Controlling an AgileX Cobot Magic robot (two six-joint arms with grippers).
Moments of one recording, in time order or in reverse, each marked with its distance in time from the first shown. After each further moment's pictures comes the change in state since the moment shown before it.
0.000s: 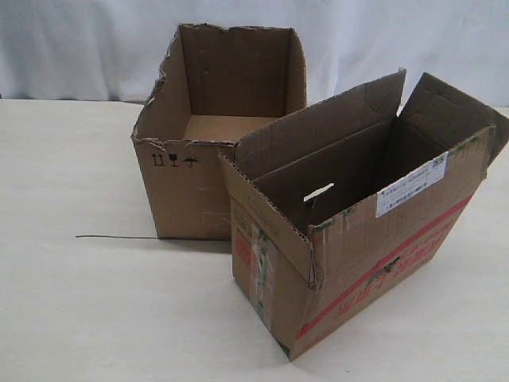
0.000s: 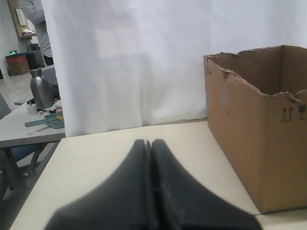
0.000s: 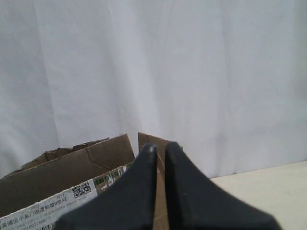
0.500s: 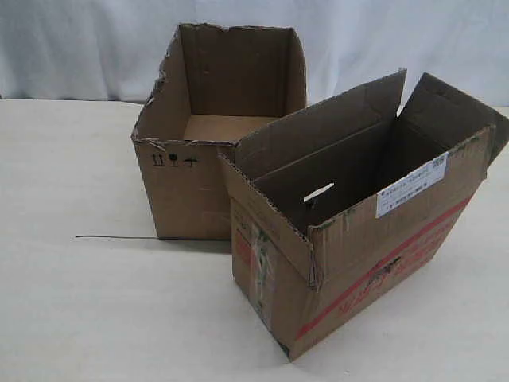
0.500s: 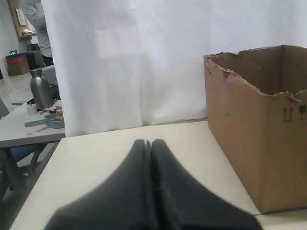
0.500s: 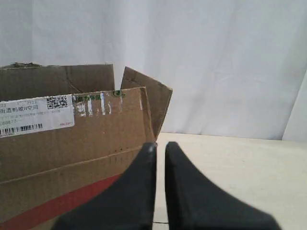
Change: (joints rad) left arm 0.000 0.000 0.000 0.000 0.000 0.000; right arm 0.000 0.000 -0.002 -0.263 0.197 -0.024
